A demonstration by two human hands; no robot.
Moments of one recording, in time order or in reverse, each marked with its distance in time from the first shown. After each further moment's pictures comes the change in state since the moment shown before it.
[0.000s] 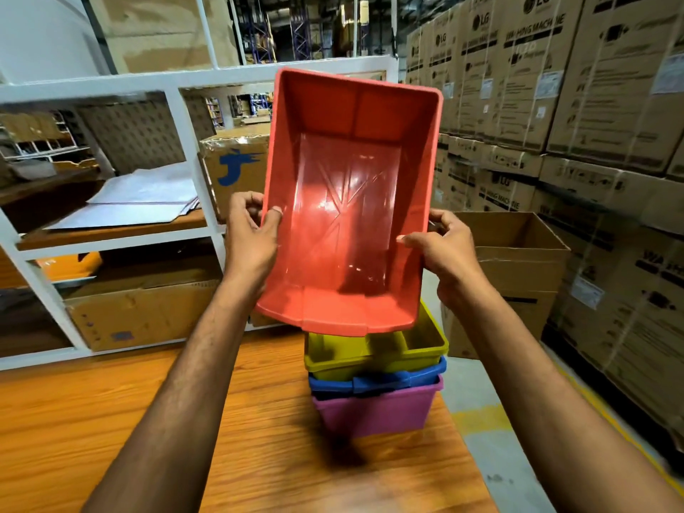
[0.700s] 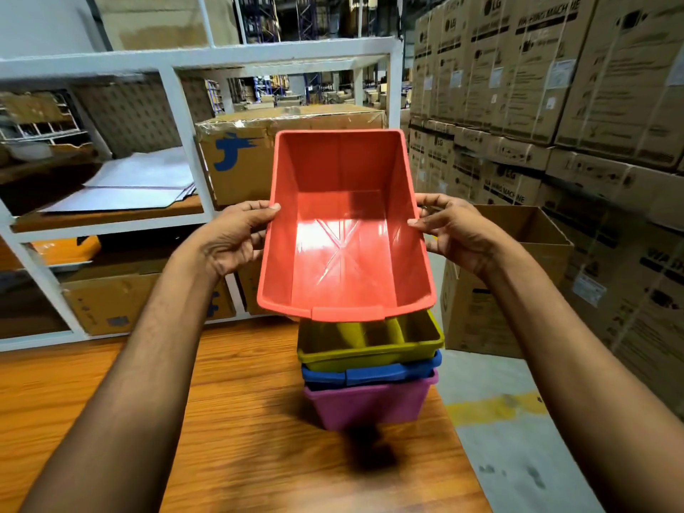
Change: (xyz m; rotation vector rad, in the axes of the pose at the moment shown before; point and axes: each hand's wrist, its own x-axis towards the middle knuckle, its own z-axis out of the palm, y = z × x) left_hand 0.027 -0.001 -0.021 -0.226 -0.431 -0.673; right_hand 0.066 0.003 -0.034 0.128 -0.423 0.232
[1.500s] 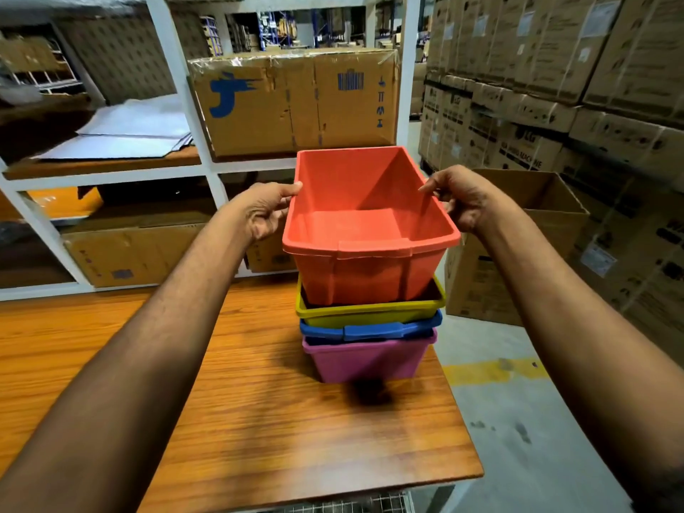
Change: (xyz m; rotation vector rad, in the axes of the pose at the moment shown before) left_hand 0.039 -0.046 0.023 -0.086 0.137 -0.164; right_hand 0.035 0.024 -0.012 -0.043 0.176 0.291
